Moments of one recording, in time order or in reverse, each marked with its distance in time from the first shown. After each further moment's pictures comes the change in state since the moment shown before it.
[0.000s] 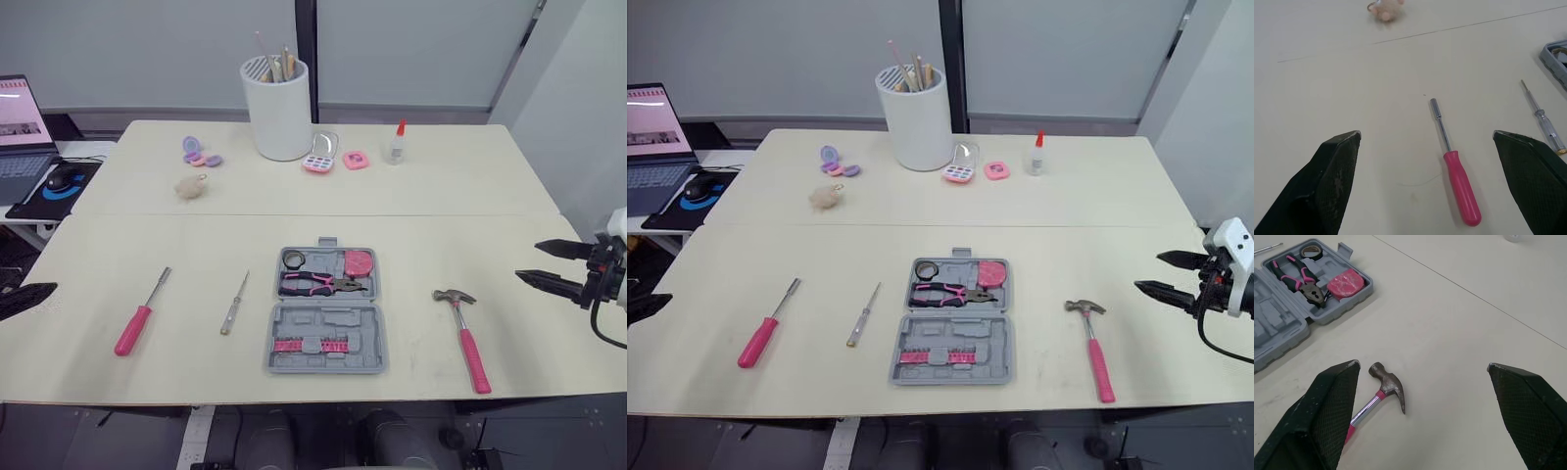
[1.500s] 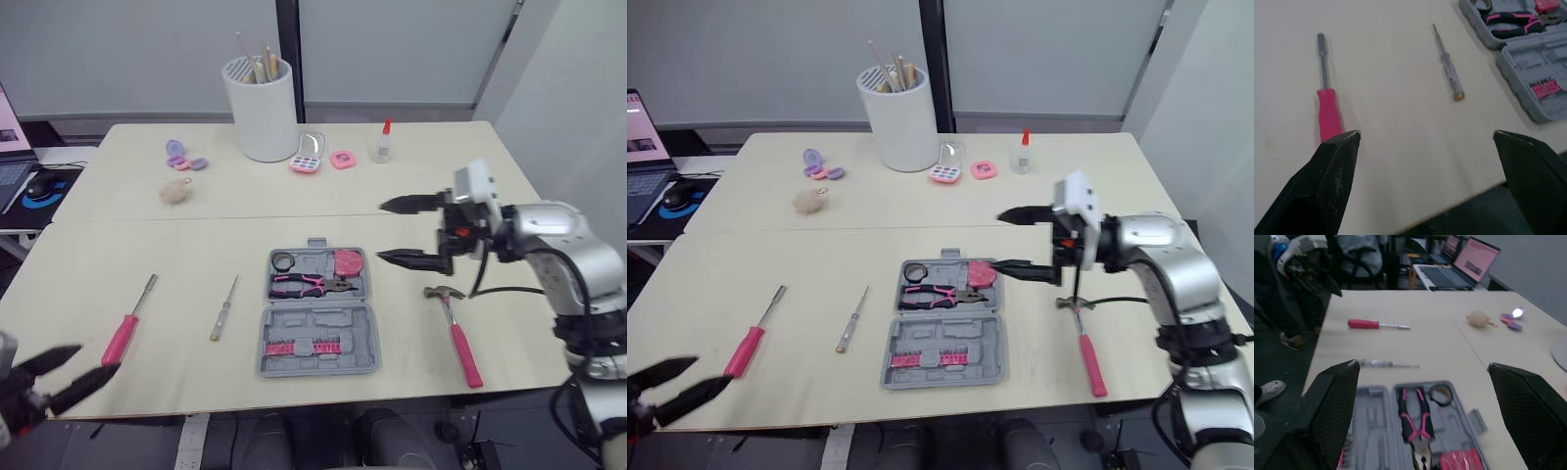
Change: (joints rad) left arm 0.867 -0.539 0.348 -1.205 -0.224 0.371 0.249; right arm -0.477 0.411 0.429 -0.331 0.127 0.089 -0.036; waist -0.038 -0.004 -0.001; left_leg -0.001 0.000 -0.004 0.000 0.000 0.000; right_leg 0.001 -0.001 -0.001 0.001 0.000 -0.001
